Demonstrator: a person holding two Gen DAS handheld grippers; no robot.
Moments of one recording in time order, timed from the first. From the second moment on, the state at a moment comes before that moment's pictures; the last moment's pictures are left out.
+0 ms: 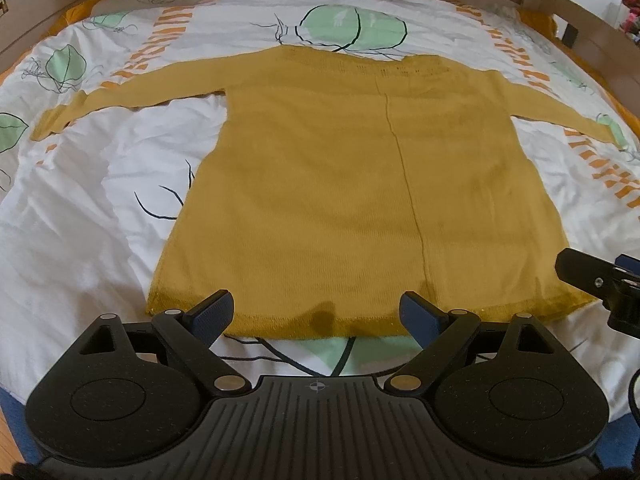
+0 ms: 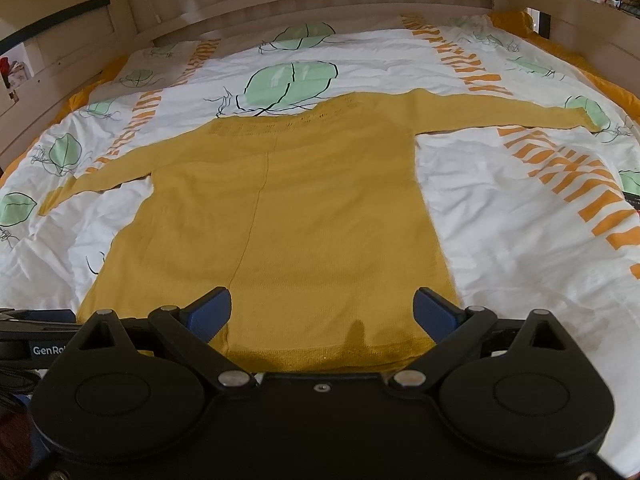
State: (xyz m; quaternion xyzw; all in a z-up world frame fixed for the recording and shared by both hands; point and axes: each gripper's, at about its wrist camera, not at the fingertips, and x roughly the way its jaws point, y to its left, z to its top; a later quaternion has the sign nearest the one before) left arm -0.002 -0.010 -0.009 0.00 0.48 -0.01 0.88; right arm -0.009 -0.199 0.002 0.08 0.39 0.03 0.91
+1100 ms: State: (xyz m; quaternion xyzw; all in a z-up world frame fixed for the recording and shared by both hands) left arm 0.005 -0.009 -0.018 -0.01 0.51 -0.01 0.86; right arm 0.003 -0.197 -0.004 0.08 0.41 0.04 0.91
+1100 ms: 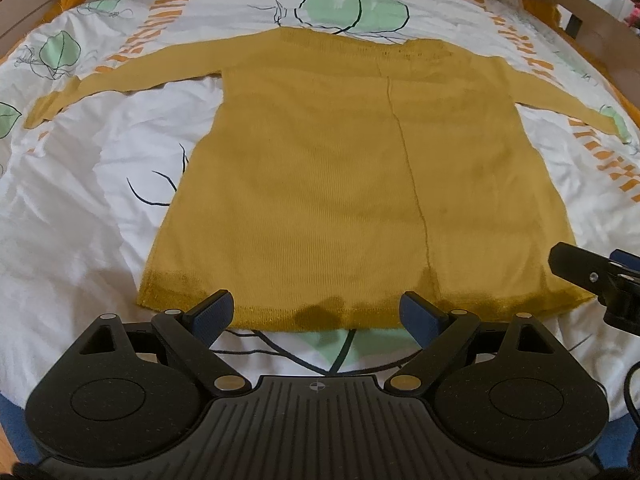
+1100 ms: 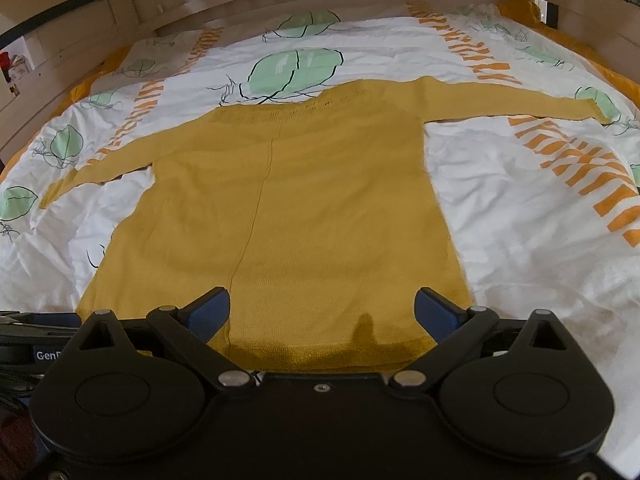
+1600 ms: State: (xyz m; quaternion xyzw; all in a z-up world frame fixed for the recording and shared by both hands) left arm 0.029 -0.007 -0.026 -0.01 0.53 -0.02 0.85; right arm 0.030 -0.197 -0.021 0.10 0.46 0.06 0.88
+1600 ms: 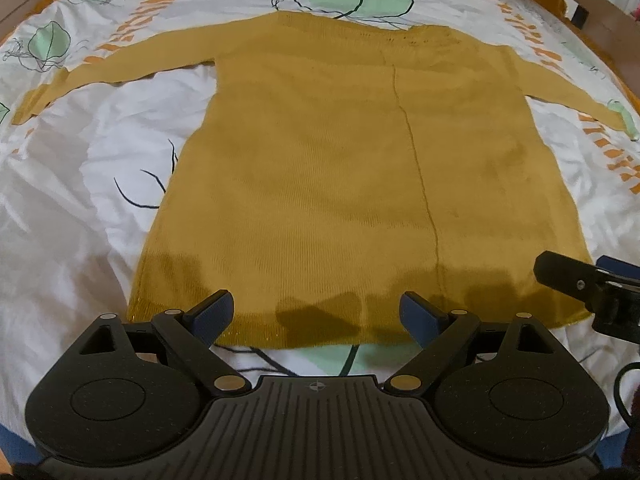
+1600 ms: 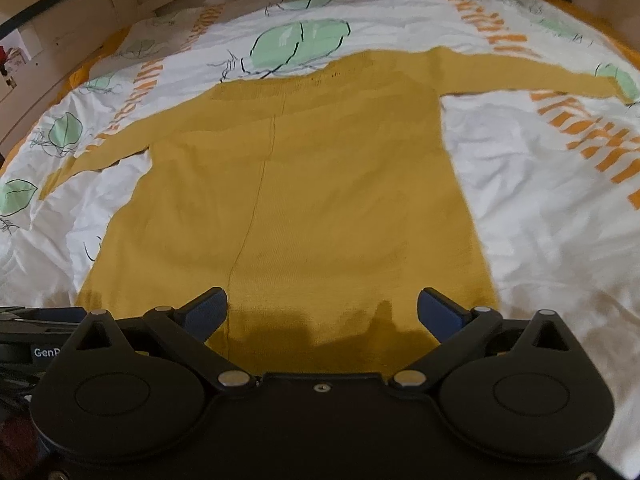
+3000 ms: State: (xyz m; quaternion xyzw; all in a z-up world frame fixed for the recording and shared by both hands) left arm 0.238 -0.026 -0.034 0.02 0.43 -0.04 0.90; right arm 0.234 -0.275 -0.034 0.20 0.41 0.18 0.87
